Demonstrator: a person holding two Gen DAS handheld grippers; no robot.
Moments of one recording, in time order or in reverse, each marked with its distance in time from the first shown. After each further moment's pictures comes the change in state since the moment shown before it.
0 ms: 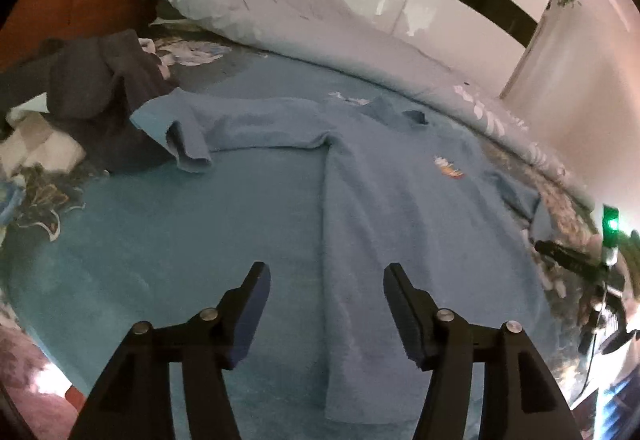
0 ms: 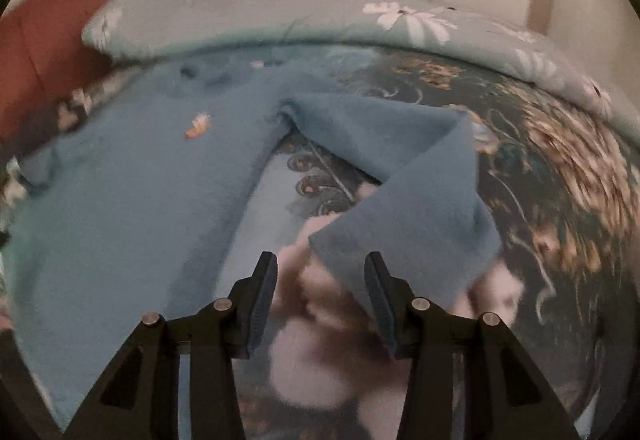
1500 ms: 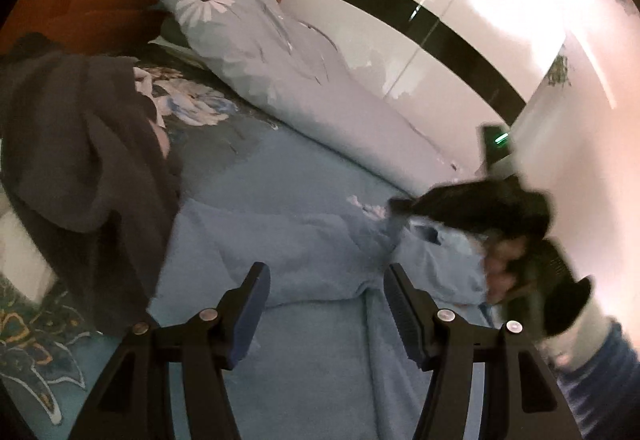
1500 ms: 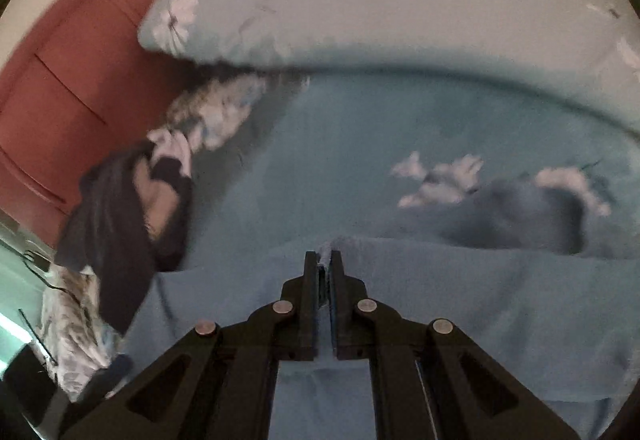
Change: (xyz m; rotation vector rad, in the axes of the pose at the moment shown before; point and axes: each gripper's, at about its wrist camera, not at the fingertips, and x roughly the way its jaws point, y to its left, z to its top) left arm 0.026 0.116 0.109 -0.154 -0.202 -0.185; right arm 0.135 0.290 0.235 0.036 0.168 0.405
